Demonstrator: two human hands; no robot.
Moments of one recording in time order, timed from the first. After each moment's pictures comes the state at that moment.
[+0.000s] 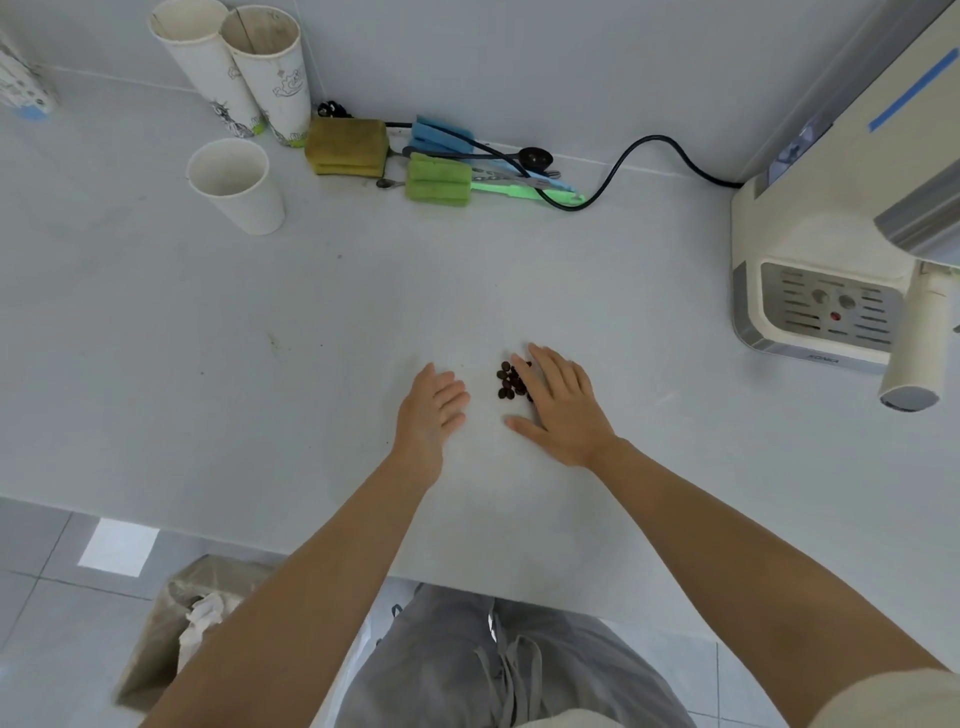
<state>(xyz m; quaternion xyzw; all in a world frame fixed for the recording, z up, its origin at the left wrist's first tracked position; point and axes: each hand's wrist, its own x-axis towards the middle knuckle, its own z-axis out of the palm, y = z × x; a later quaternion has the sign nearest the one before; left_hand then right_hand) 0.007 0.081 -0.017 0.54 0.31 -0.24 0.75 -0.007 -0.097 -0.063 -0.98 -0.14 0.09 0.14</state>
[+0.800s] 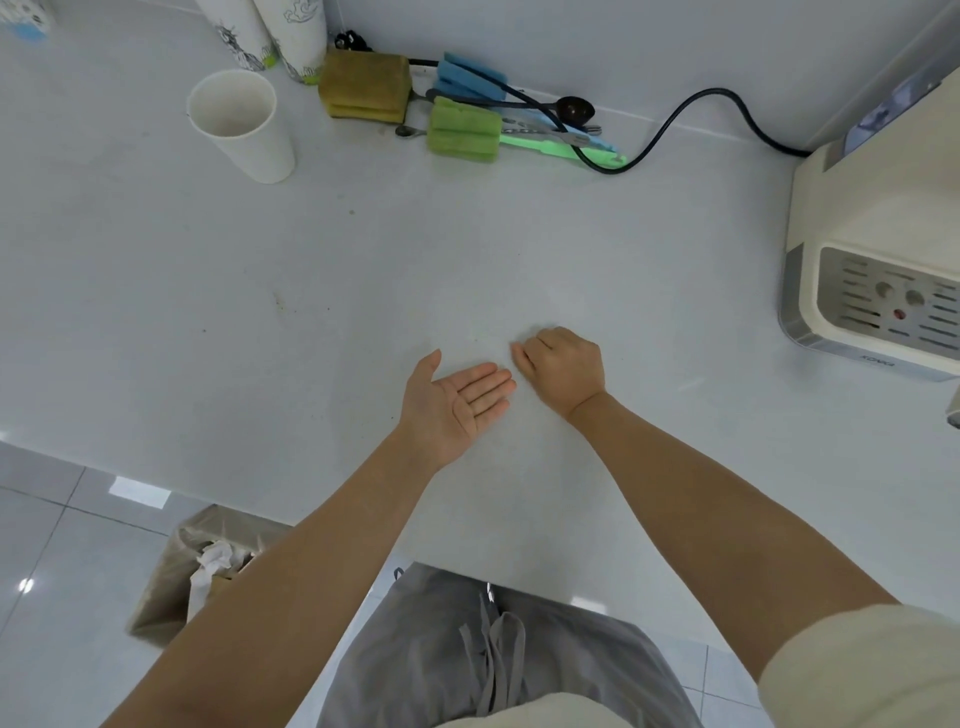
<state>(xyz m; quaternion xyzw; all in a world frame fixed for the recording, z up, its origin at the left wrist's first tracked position) 0.006 0.083 -0.022 0.31 0.34 -0.34 0.82 0.034 -0.072 -0.052 -0.97 -0.17 -0.10 0.11</state>
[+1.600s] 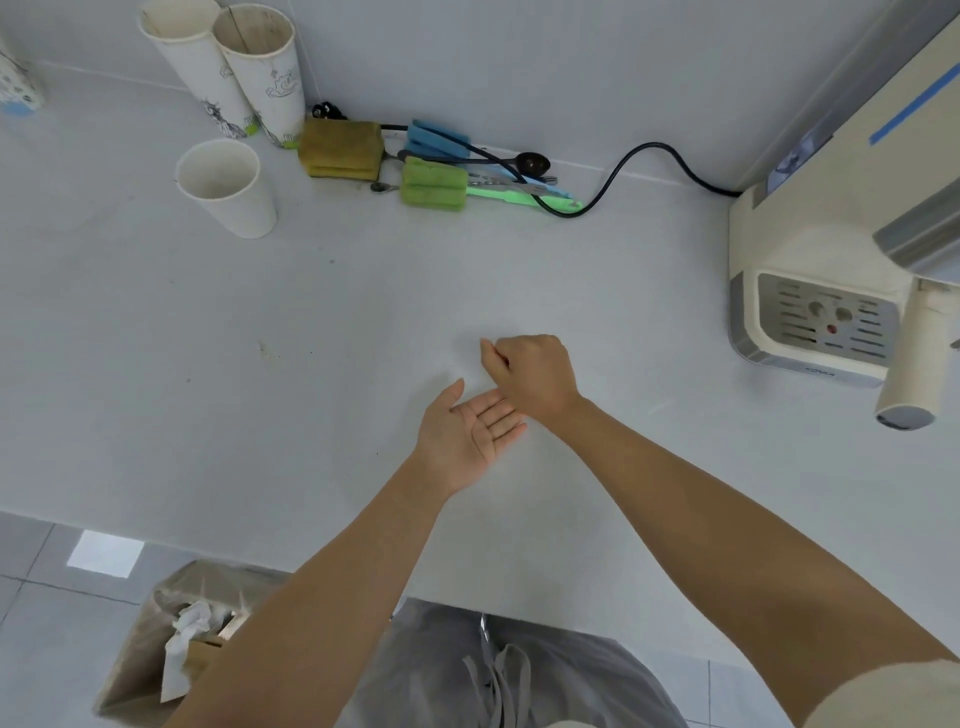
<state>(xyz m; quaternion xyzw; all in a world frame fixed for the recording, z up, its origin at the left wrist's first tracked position) 0.005 0.058 -0.013 0.27 0.31 -0.38 0.83 0.042 -0.056 -0.004 -0.95 -0.11 -0.07 0.29</state>
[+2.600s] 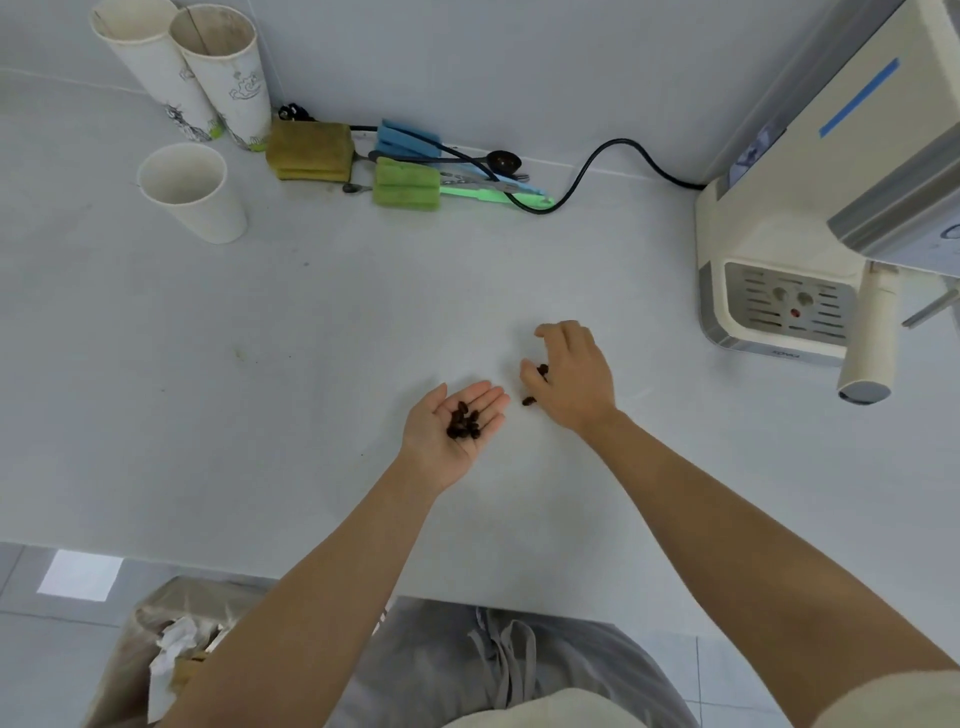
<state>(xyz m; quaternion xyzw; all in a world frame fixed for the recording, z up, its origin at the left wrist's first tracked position) 0.006 0.054 -0.025 0.27 0.32 -0.36 0.84 0.019 -0.108 -0.021 -0.98 0.01 -0.04 0.19</state>
